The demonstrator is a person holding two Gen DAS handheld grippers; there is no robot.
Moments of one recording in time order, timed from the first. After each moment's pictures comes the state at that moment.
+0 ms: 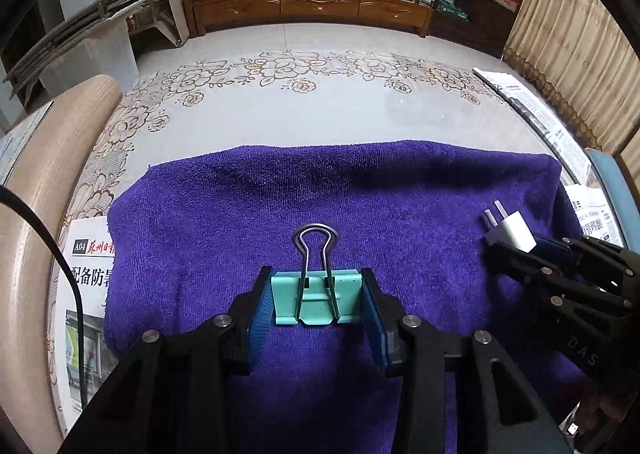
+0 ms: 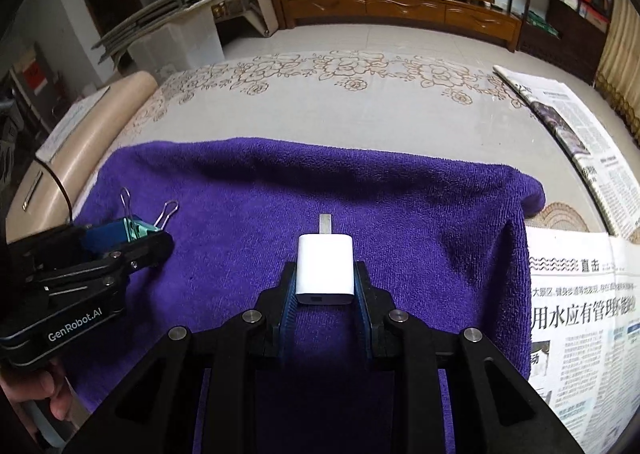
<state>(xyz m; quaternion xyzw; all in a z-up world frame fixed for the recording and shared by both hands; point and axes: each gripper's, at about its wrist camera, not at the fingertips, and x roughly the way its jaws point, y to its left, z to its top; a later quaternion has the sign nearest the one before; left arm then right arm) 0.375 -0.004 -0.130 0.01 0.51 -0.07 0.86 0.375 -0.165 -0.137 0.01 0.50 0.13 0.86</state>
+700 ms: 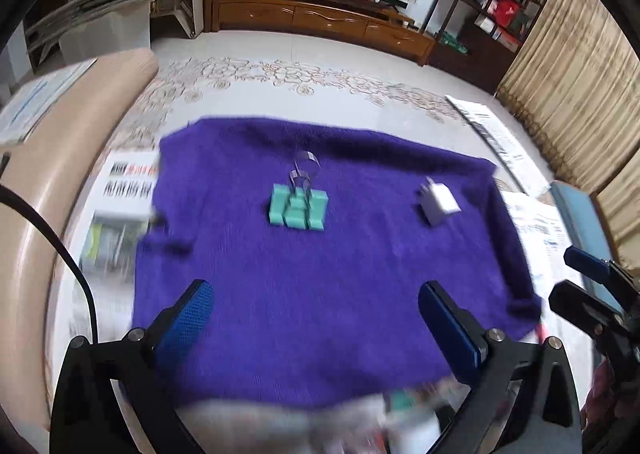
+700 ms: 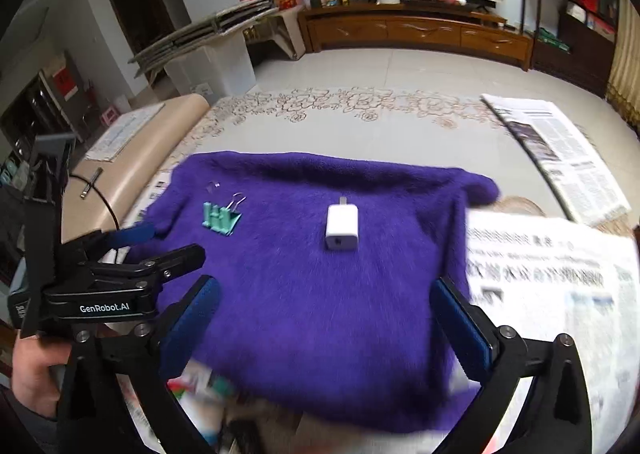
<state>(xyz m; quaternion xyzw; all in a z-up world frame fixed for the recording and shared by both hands) 0.281 0.014 -0.088 -0.08 0.49 -0.07 0.87 0.294 -0.199 -0.067 0.04 0.46 0.17 0.87</state>
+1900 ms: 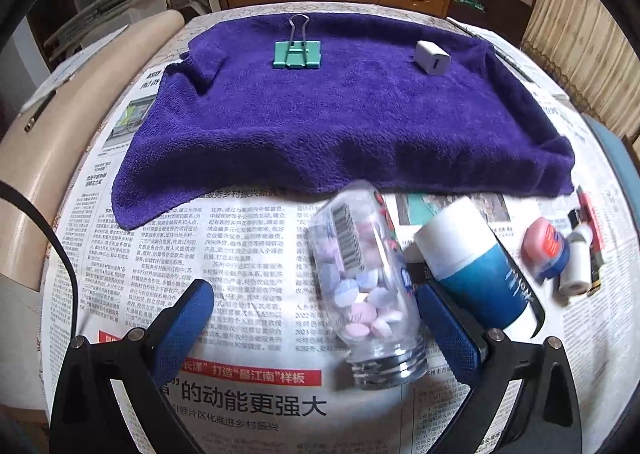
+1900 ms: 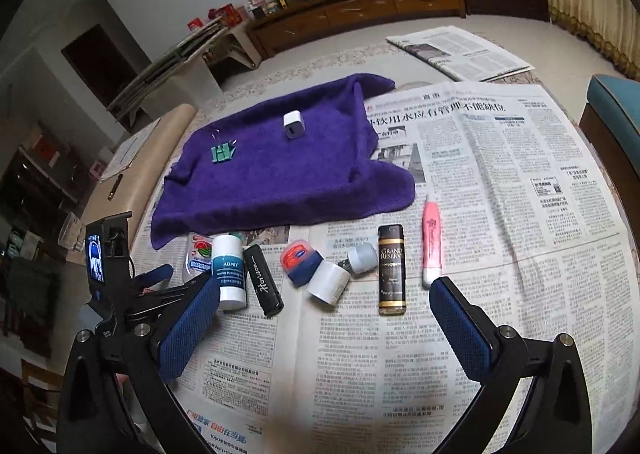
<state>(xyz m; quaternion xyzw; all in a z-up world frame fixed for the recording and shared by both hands) 0.178 -0.030 -0.142 0.01 0.52 -0.01 0.86 0.130 -0.274 -0.065 0.16 0.48 0.11 0.86</state>
